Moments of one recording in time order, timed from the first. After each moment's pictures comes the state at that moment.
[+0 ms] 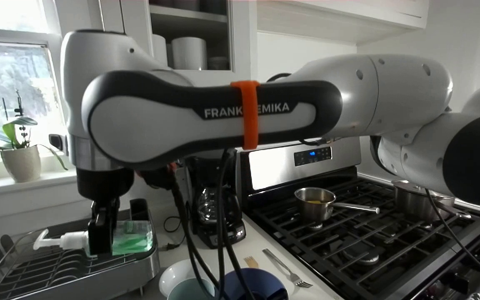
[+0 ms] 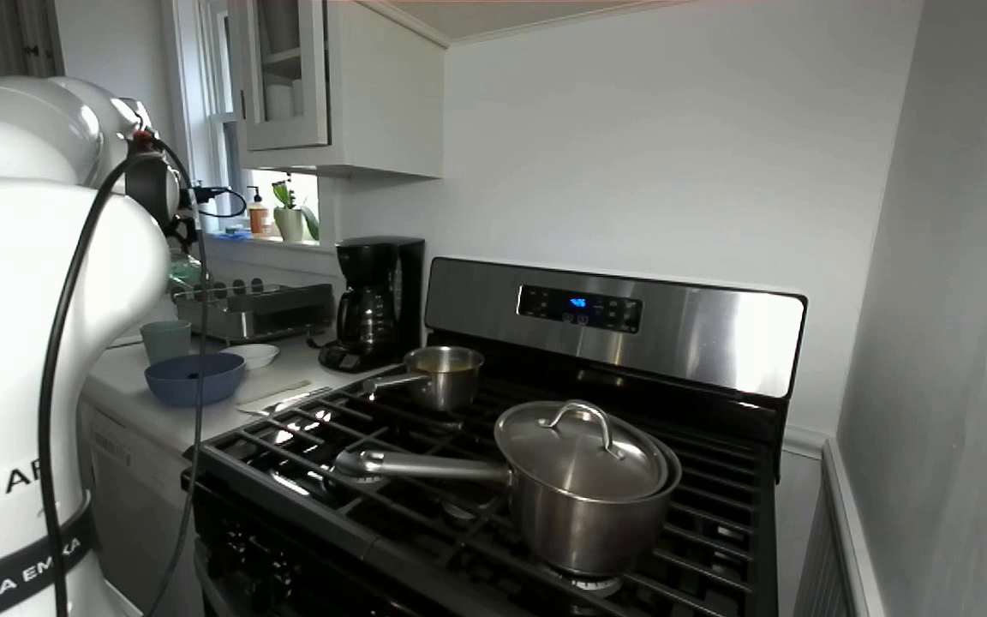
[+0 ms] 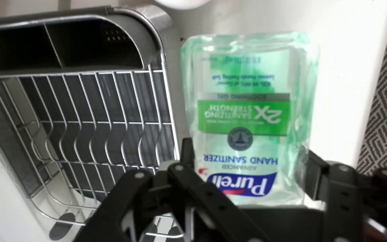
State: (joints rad) arm 1.00 1.12 0.06 -0.44 -0.25 1.81 -0.35
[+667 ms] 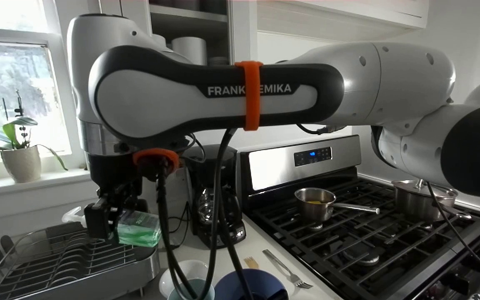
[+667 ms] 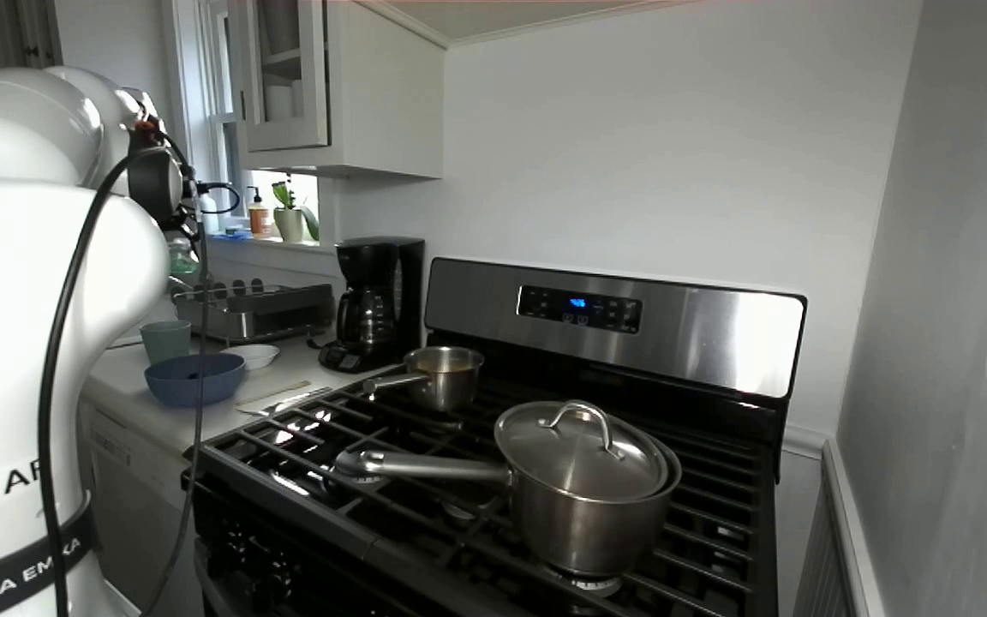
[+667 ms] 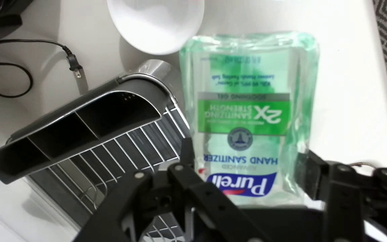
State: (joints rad) arm 0.99 1.09 0.04 -0.44 -0.24 1.73 0.01
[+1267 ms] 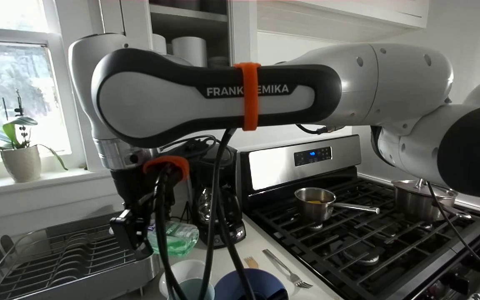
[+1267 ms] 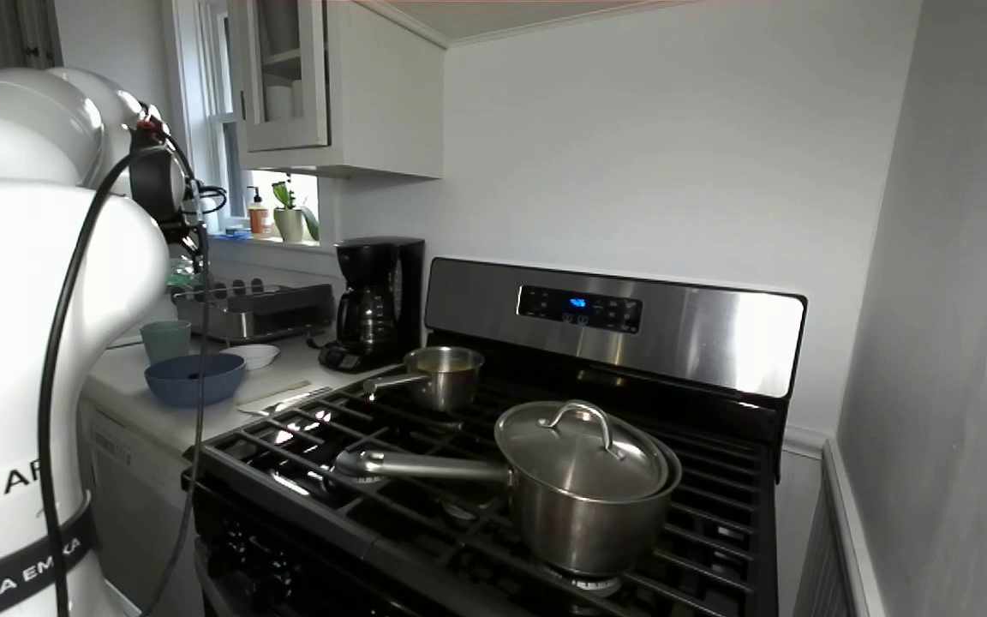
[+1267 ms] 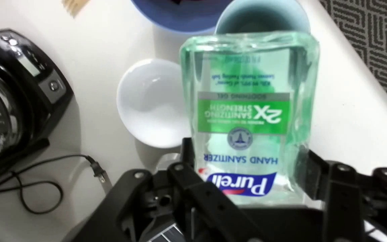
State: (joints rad) arm 0.99 1.09 0.02 -0.45 -0.21 1.49 0.23
